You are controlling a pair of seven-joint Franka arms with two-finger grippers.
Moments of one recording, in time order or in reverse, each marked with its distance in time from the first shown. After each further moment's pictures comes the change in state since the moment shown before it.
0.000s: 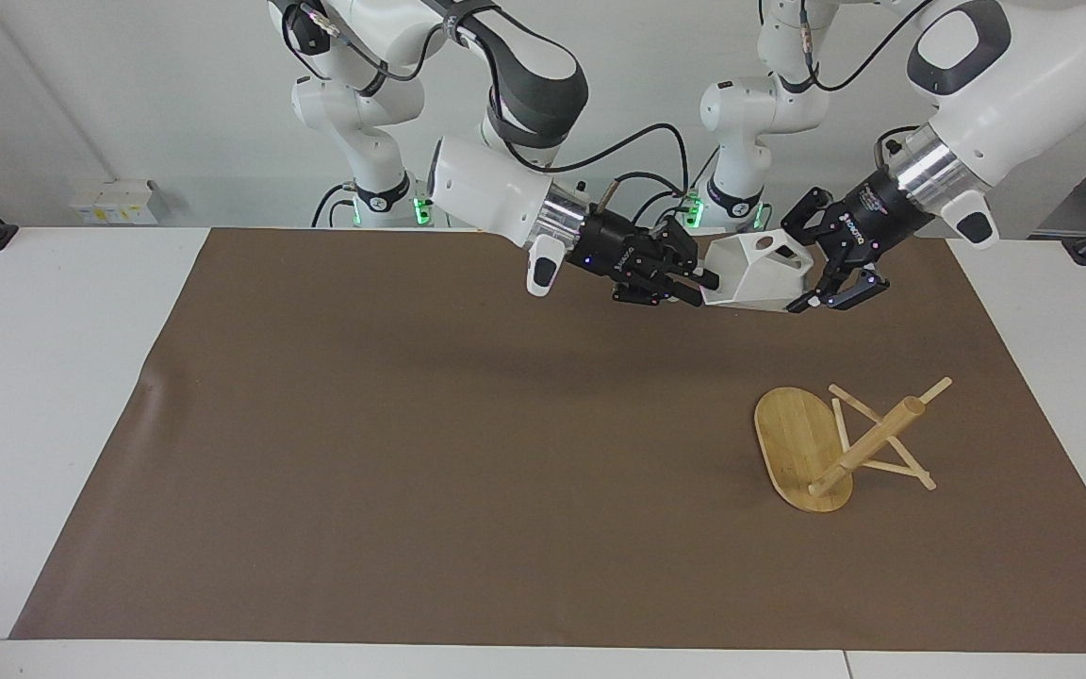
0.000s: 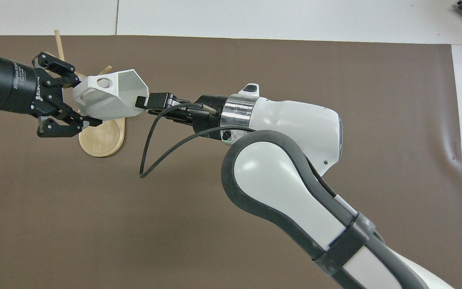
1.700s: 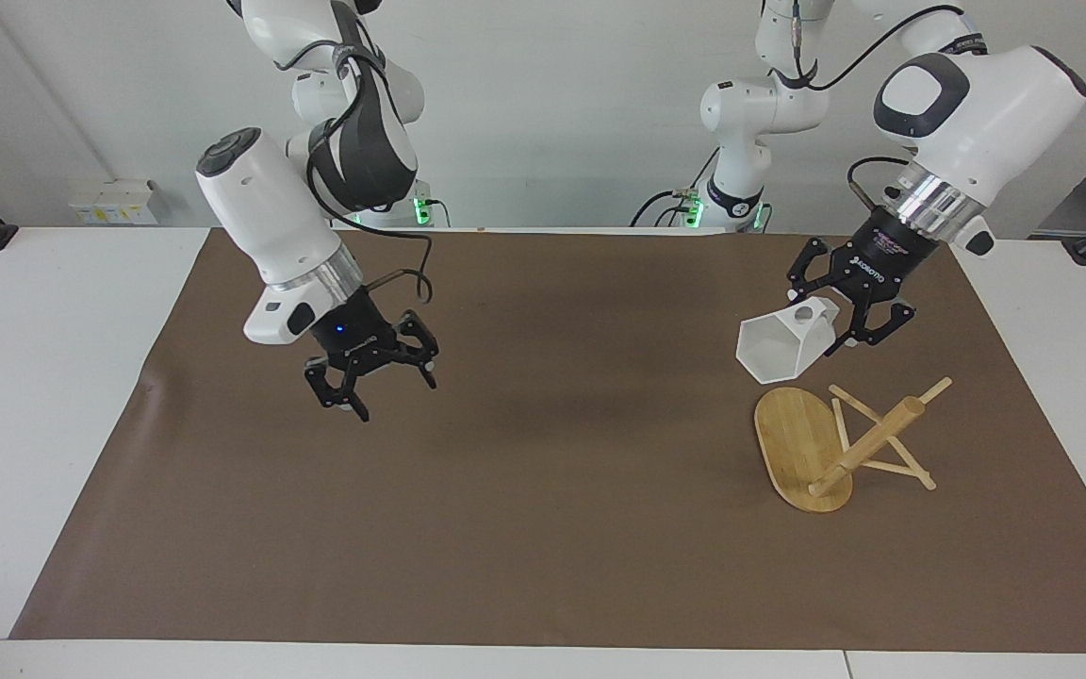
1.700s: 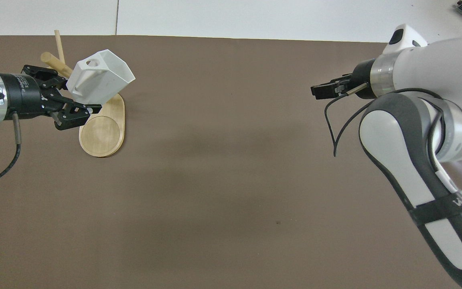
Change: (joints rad) left arm 0.009 -0.107 0.002 -0.319 0.004 0.431 -0.300; right arm -0.109 -0.132 -0.467 -0.066 -0.987 -0.458 -0.234
